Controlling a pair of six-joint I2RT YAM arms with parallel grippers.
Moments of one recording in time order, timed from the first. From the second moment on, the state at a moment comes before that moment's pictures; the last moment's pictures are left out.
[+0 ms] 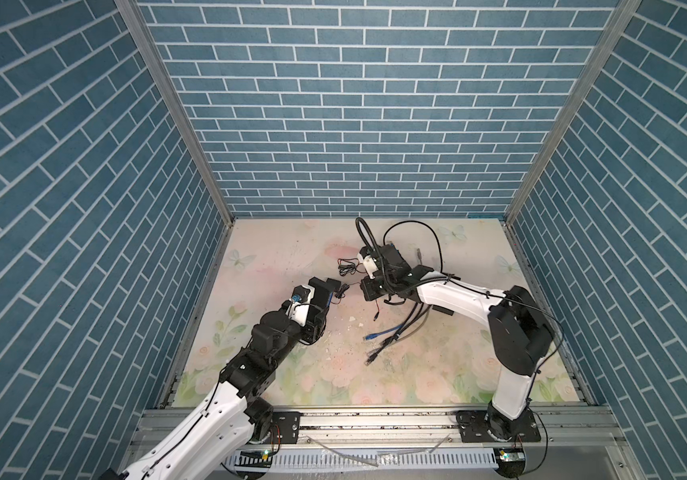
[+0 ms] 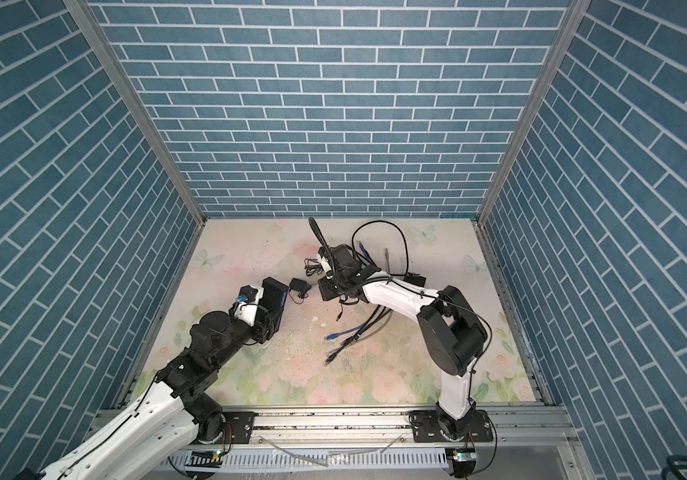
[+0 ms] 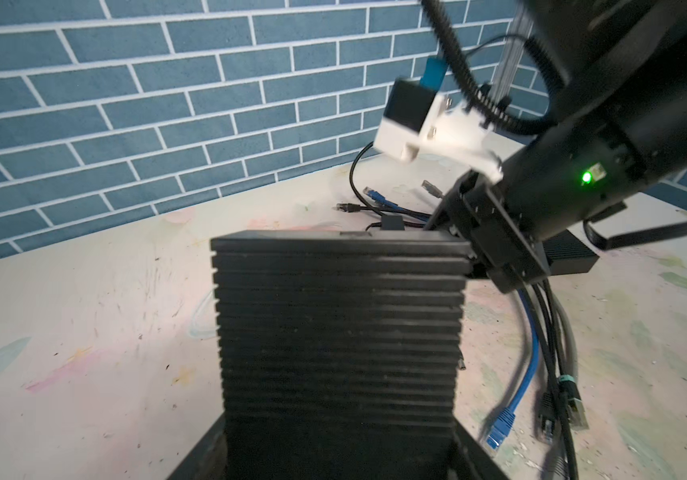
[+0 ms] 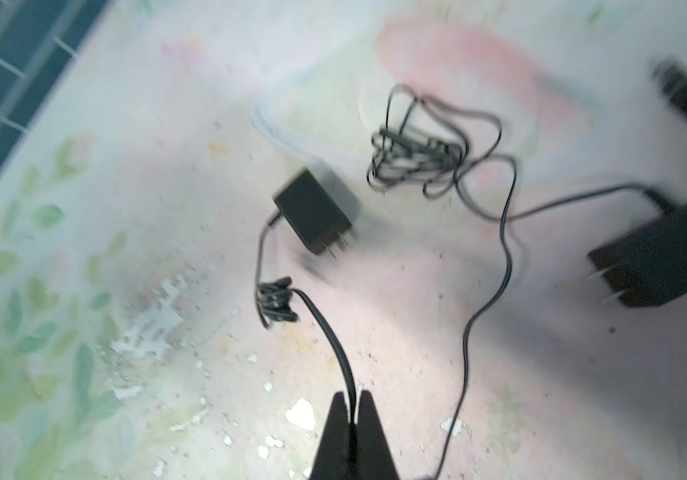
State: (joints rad) left arm -0.56 0.62 0.36 -0.02 -0.04 -0.02; right arm 0.80 1.80 1.30 -0.25 -0.12 0.28
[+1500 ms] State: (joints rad) left arm -0.61 1.28 0.30 0.95 0.23 0.12; right arm 0.78 1.44 0.90 0.50 -0.39 0.34
